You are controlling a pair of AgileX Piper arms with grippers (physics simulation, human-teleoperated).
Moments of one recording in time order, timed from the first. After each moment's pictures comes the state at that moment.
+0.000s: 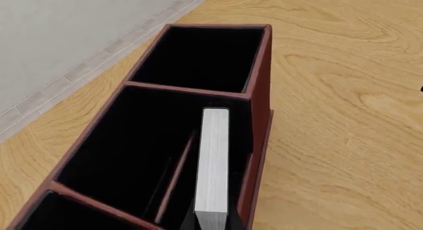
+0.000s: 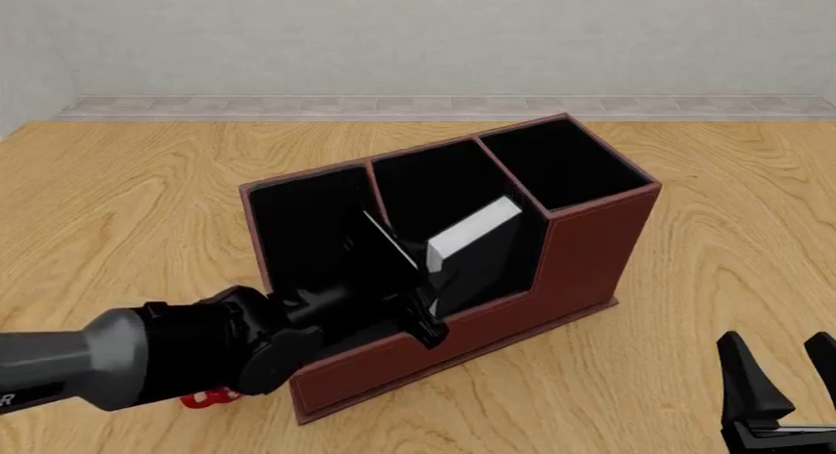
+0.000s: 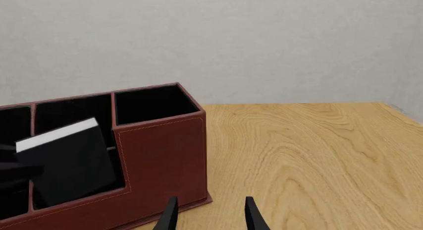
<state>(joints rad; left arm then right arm) -0.81 1.55 -0.78 -0.34 0.18 0.00 0.06 0.00 -0.05 0.02</state>
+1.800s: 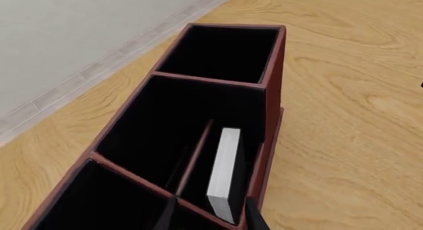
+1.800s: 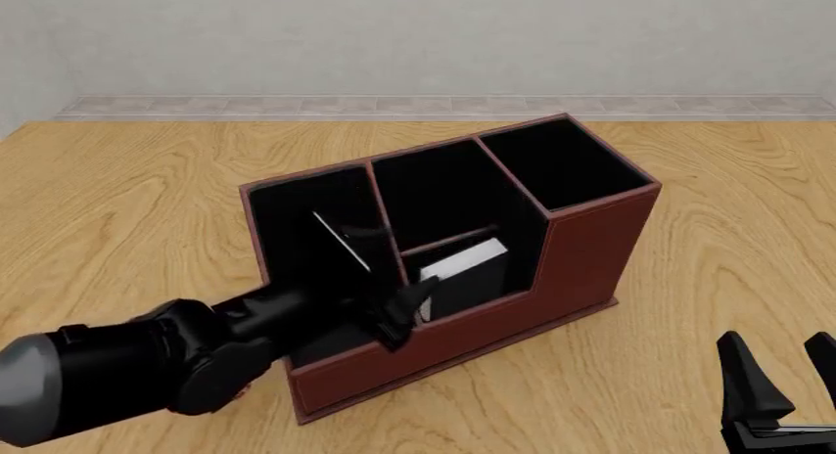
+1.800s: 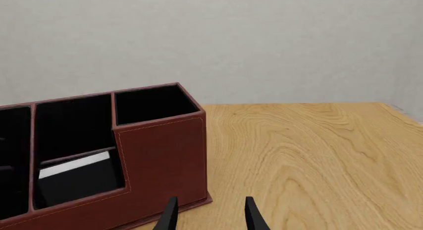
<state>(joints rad) -0.77 1.41 -0.67 -0.34 0.17 0.00 0.06 0.00 -0.05 0.02</state>
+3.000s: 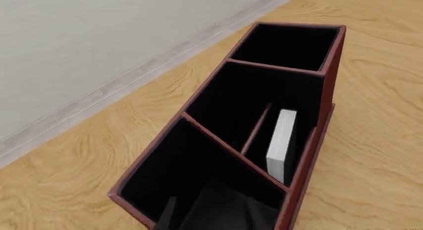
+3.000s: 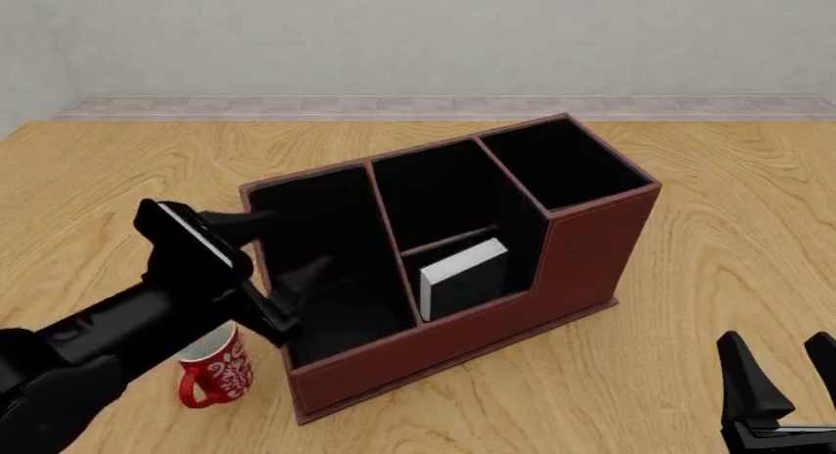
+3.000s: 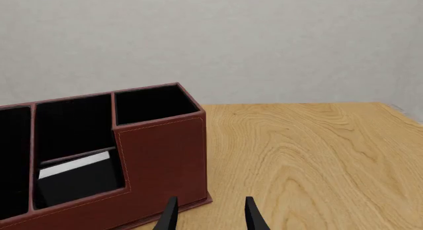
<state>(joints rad) -0.57 1.02 -0.53 -0.15 0.23 0.00 0.06 0.00 -0.05 0.02</state>
